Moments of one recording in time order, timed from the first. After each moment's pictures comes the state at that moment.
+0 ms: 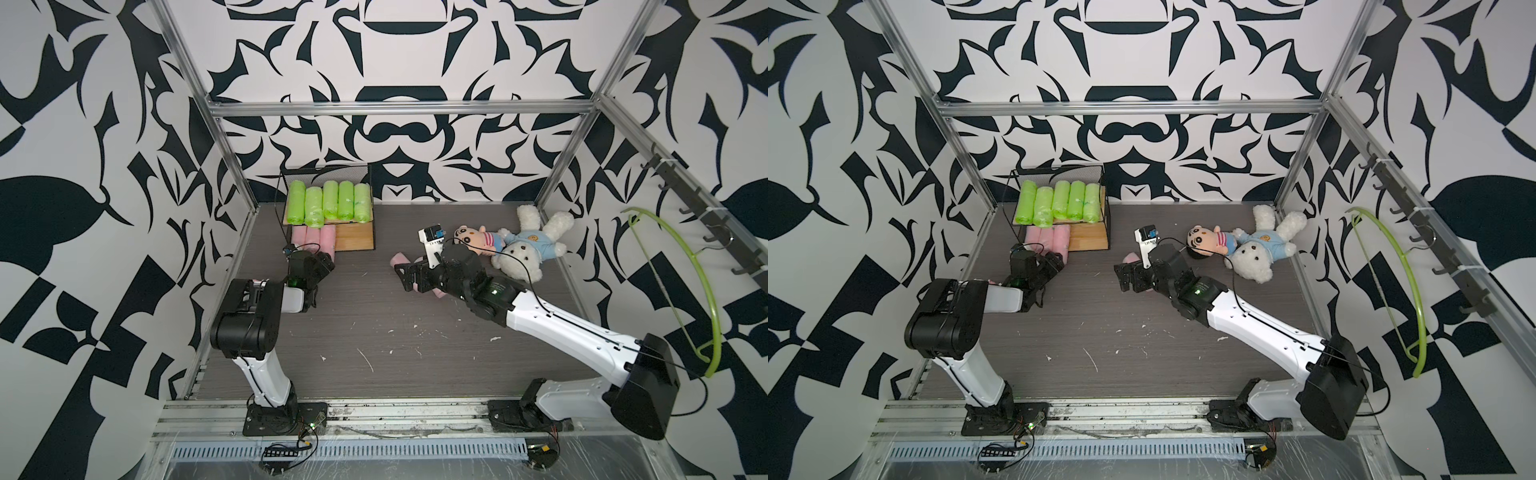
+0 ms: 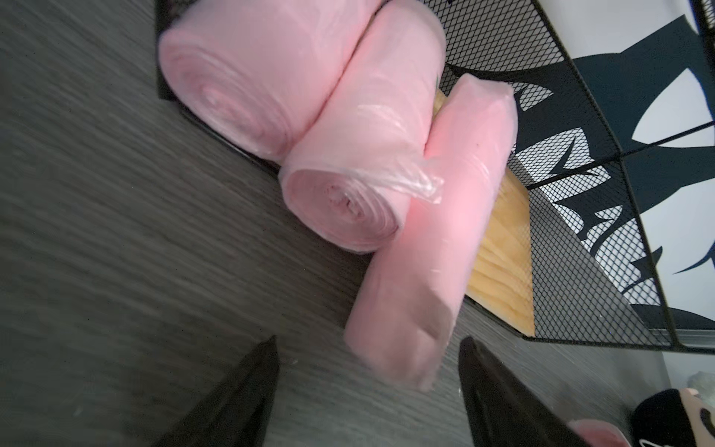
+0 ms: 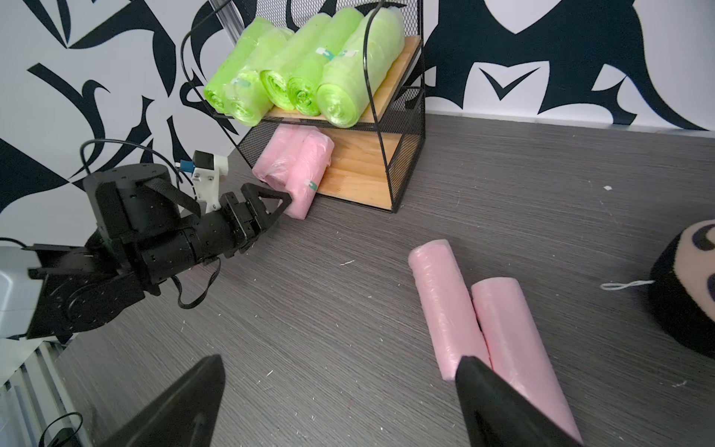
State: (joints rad) left arm -0.10 1.74 0.65 0.56 0.02 -0.78; right arm 0.80 1.31 1.03 -0.19 0.07 0.39
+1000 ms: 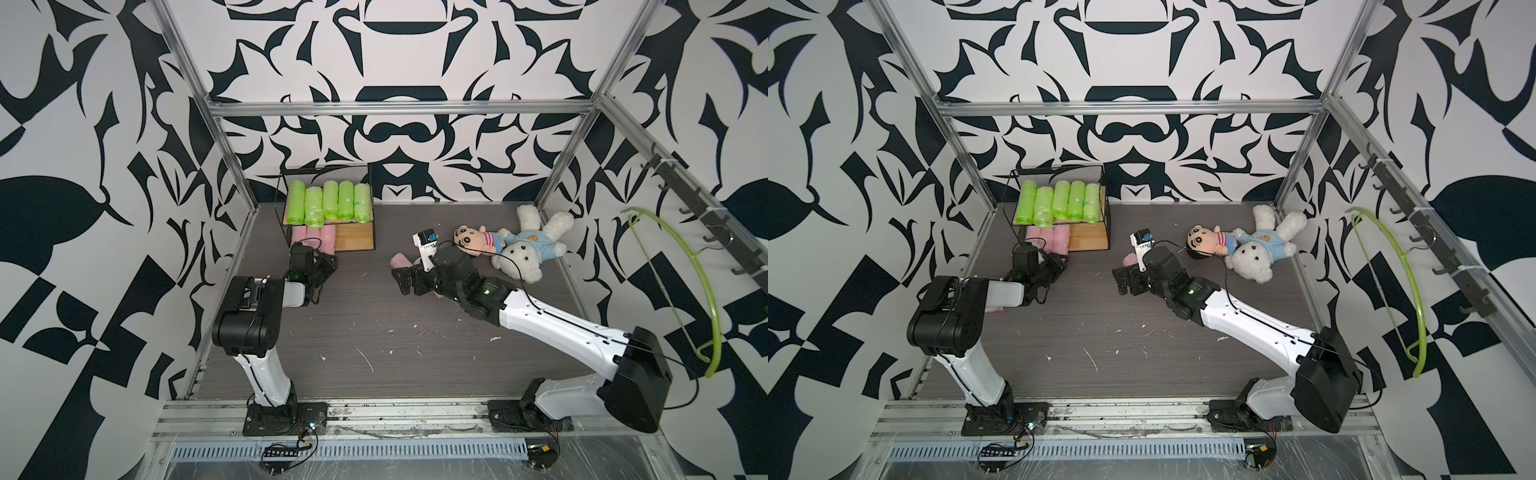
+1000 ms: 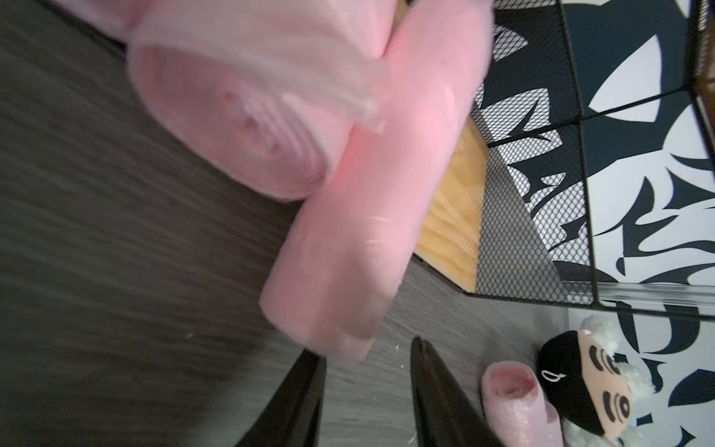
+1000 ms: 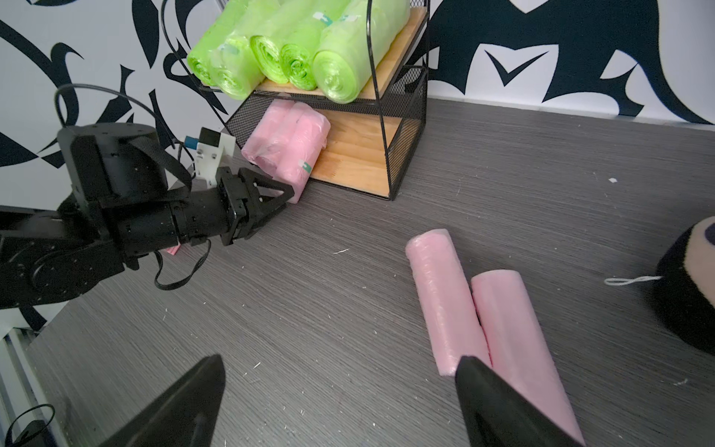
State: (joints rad) left arm -0.11 1.80 0.76 0.48 0.23 -0.89; right arm 0.81 1.35 1.03 -0.18 0.09 0.36
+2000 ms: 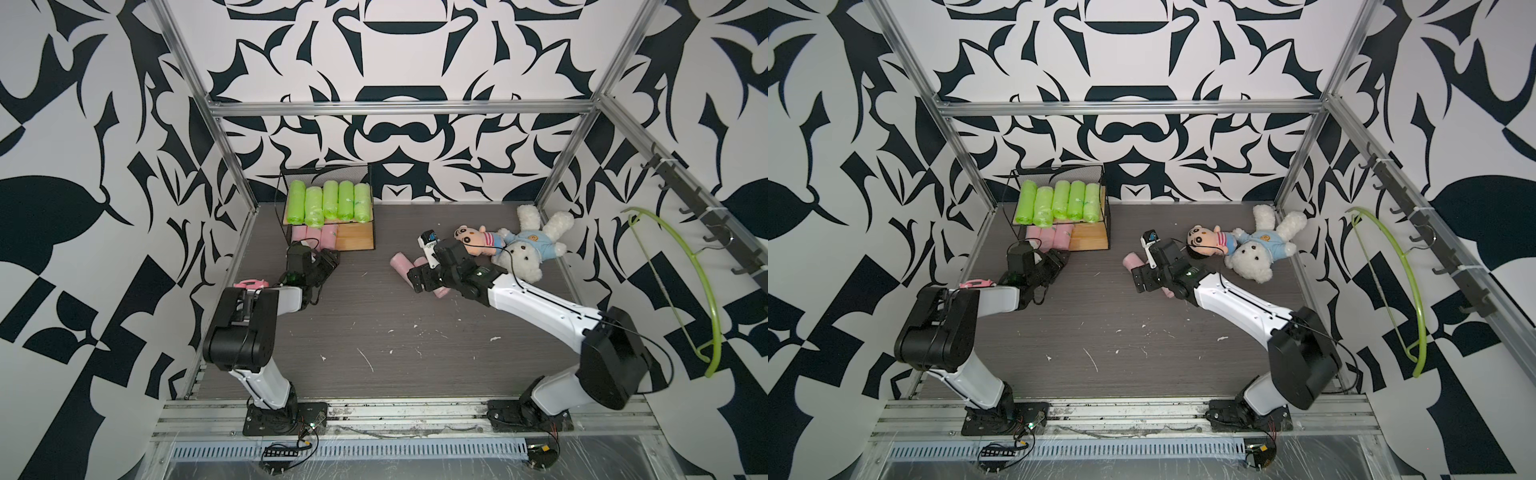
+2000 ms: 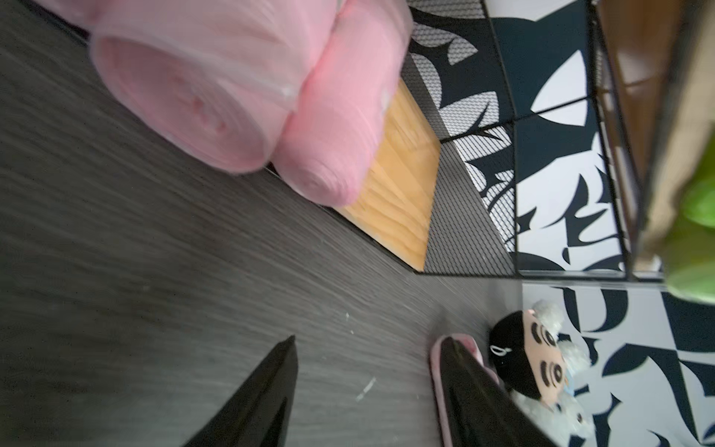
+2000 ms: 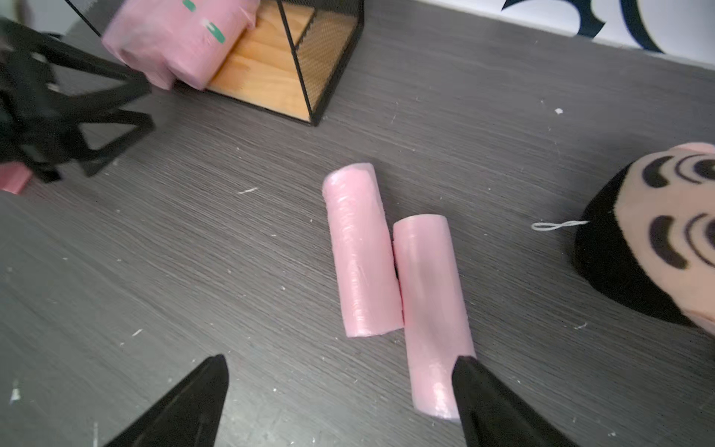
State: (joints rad) left arm -0.14 1.63 0.68 0.45 0.30 -0.96; right arm 0.65 1.55 1.10 -0.35 0.03 0.19
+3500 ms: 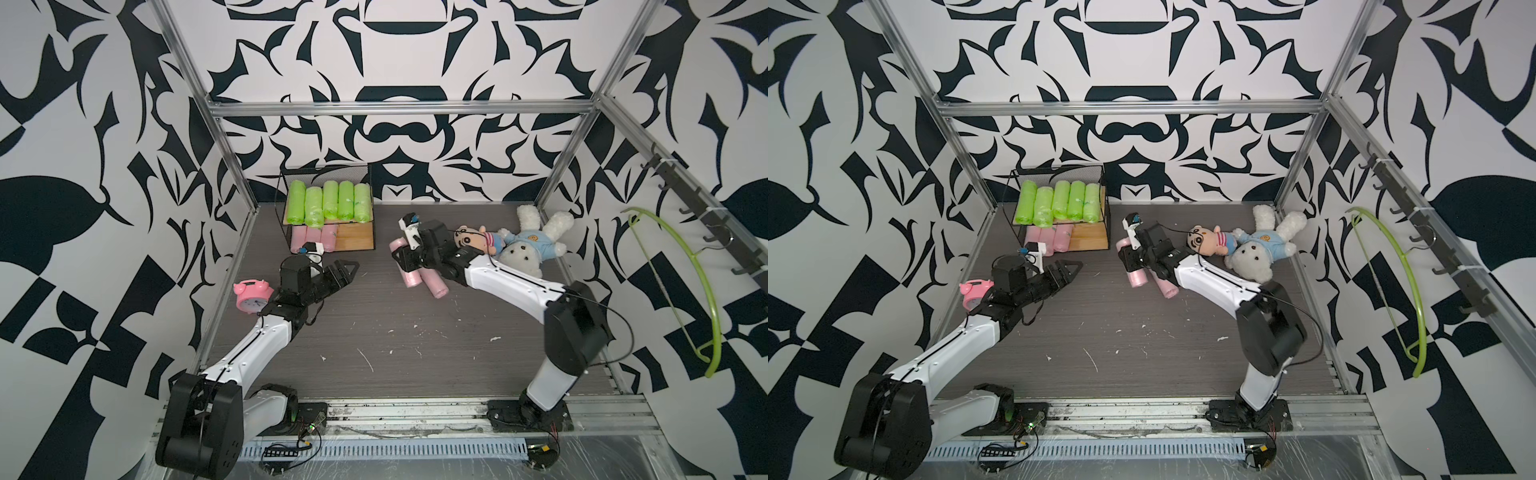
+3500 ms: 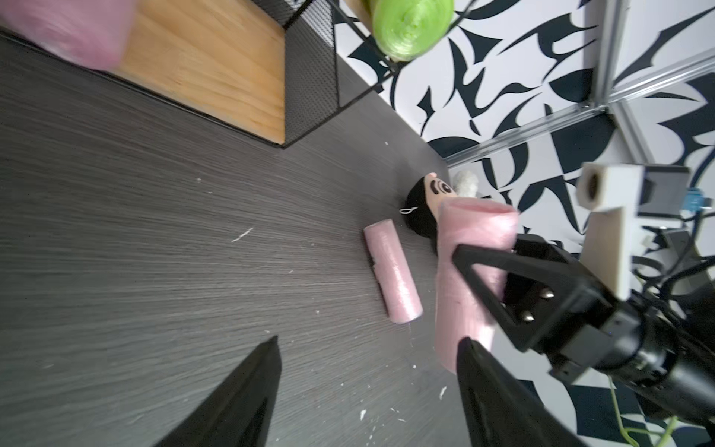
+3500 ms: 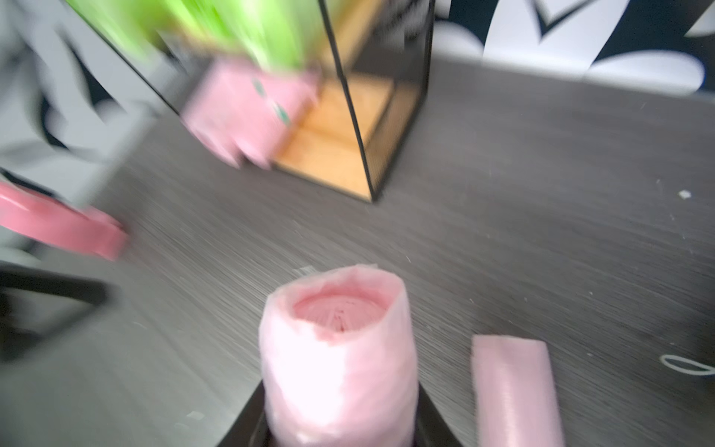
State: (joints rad) left arm -0.27 1.15 0.56 0.22 0.49 -0.86; right arm 0.65 1.64 1.23 -0.13 -0.11 0.35
